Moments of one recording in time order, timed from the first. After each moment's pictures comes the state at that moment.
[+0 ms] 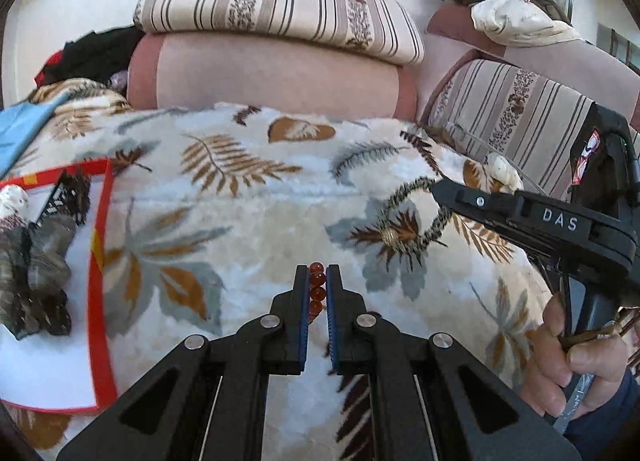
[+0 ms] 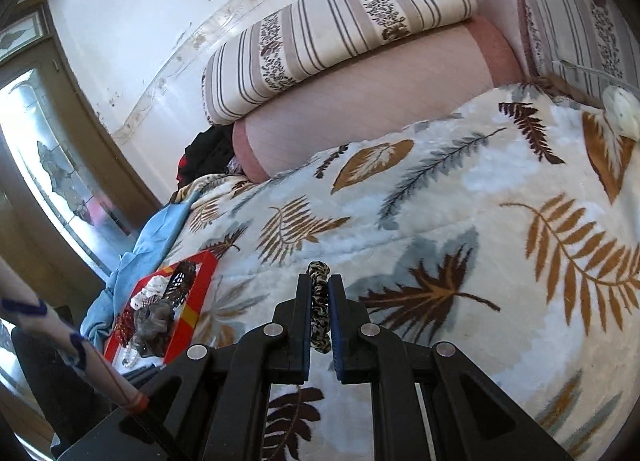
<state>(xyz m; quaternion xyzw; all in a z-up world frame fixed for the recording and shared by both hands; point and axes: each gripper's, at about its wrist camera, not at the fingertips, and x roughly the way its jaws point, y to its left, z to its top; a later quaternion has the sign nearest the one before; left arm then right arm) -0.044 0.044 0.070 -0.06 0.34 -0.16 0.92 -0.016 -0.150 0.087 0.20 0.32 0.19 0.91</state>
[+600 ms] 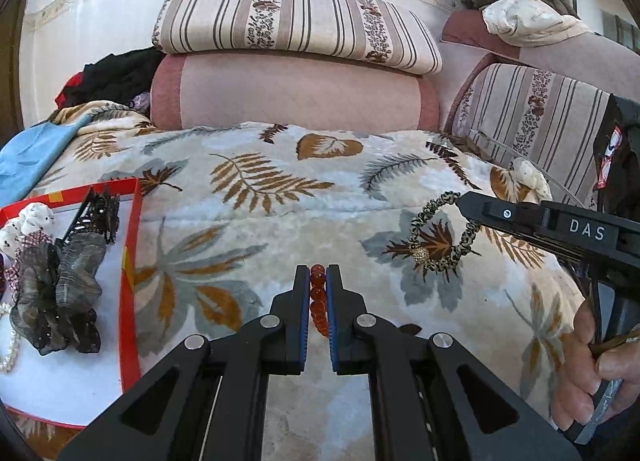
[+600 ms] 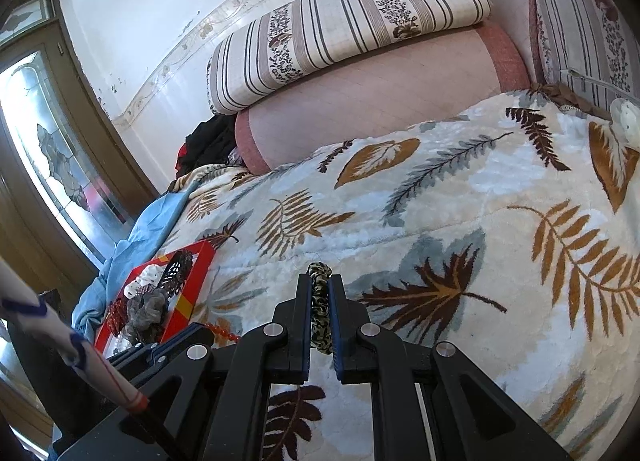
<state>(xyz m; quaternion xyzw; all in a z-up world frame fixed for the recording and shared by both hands) -0.042 0.052 0.067 -0.03 0.31 -0.12 0.94 -0.017 -0.141 0.087 0.17 0.32 0.19 0.91</state>
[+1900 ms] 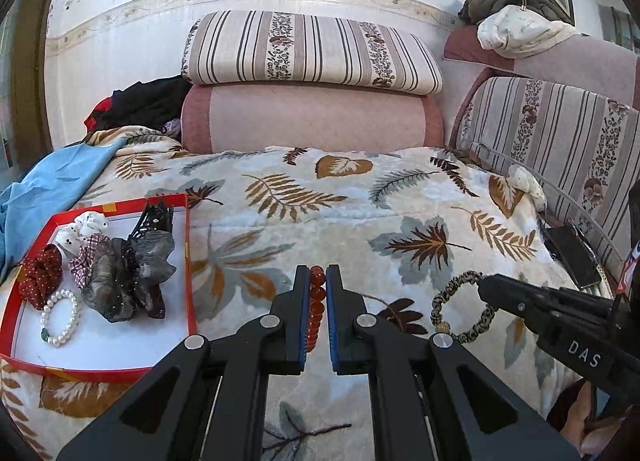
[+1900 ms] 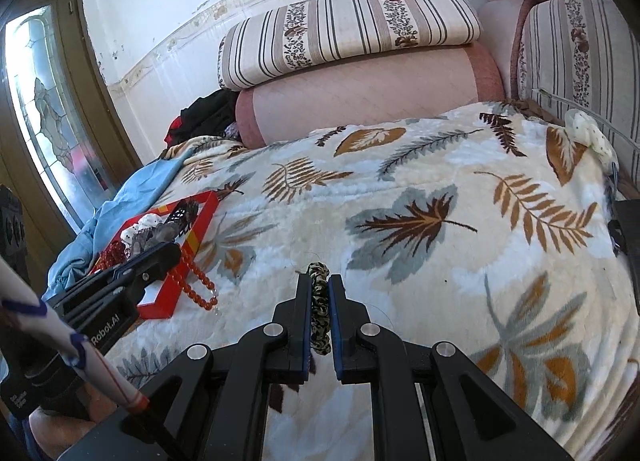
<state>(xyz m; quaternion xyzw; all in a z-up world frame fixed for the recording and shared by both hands) -0.111 0.065 0.098 -0.01 0.28 -0.09 0.96 -0.118 -0.107 0.087 0.11 0.33 0.15 0.93</state>
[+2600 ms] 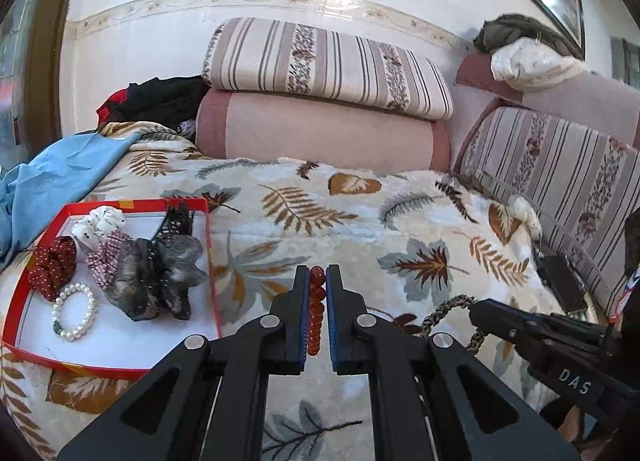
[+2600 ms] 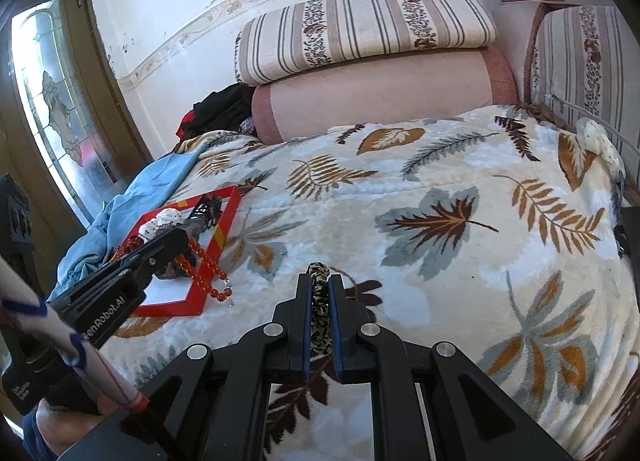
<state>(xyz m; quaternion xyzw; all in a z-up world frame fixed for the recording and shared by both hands) -0.123 0.099 0.119 -0.06 0.26 -0.08 0.96 -0.127 -0.076 0.104 0.10 0.33 0.16 0.92</state>
